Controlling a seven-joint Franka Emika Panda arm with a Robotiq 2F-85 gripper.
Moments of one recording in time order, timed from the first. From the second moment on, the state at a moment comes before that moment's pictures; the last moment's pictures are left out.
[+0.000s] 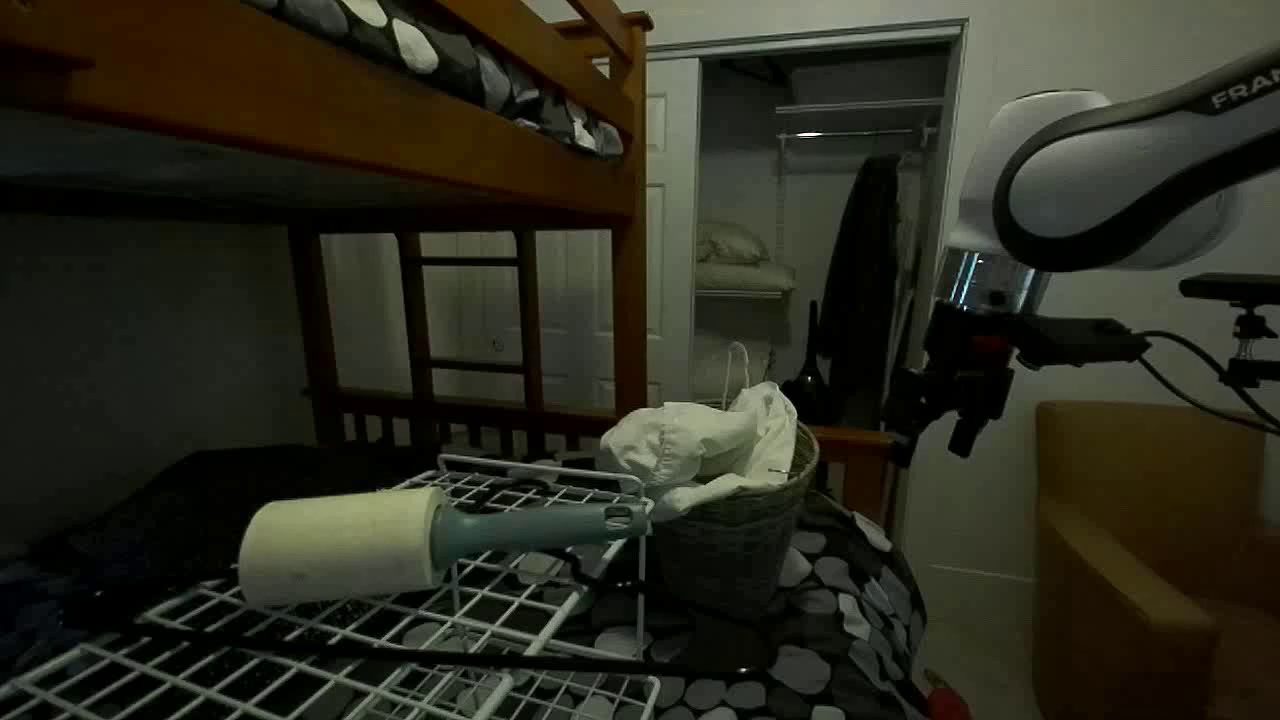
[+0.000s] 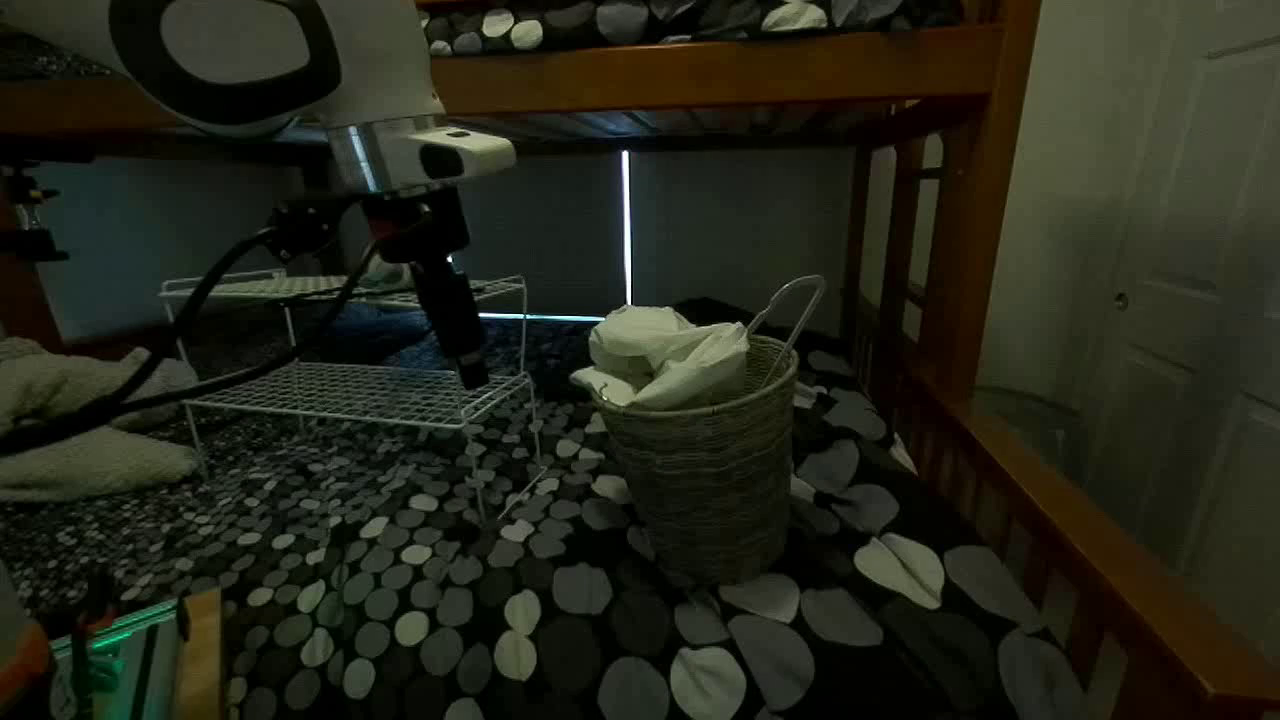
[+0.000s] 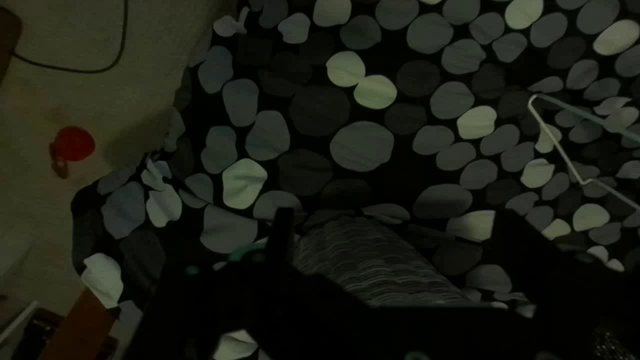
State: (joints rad) arm -0.02 -0.77 0.00 -2.76 0.03 2.19 0.06
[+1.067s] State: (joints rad) arm 0.06 -0.76 0.05 -2.71 0.03 2.24 0.00
